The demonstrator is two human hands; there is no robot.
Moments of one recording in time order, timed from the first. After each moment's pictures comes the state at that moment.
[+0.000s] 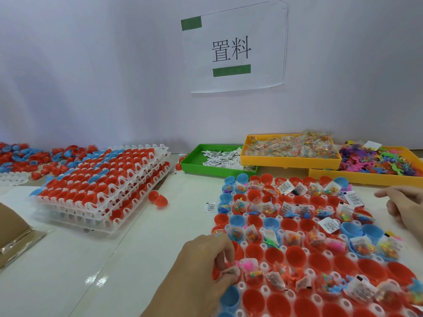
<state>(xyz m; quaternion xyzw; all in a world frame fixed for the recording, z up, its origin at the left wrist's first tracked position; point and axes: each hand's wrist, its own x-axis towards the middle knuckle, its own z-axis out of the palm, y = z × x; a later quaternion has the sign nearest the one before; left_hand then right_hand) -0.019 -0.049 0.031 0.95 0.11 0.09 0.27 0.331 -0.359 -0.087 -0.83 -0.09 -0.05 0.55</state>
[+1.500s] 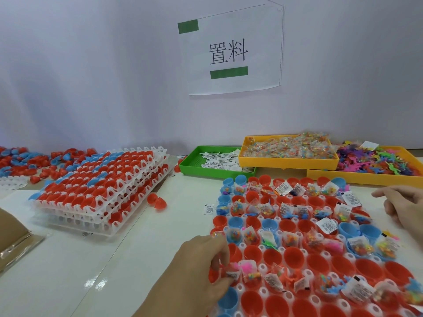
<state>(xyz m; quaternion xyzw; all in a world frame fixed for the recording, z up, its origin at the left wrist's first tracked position) -0.016 -0.049 0.042 0.97 0.11 0.04 0.21 0.322 -0.354 -0.081 -0.82 -0.09 -0.07 0.56</state>
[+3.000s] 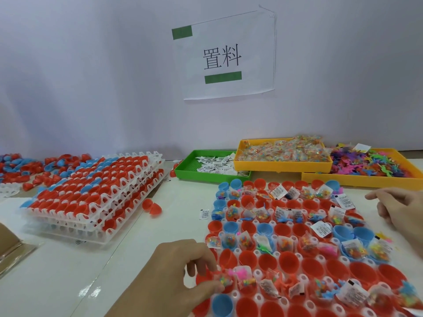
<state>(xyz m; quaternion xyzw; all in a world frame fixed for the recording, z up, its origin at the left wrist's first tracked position) -0.030 -0.023 0.053 0.96 0.05 0.08 0.27 0.288 -0.347 -0.056 -0.83 -0.07 -0.08 0.55</state>
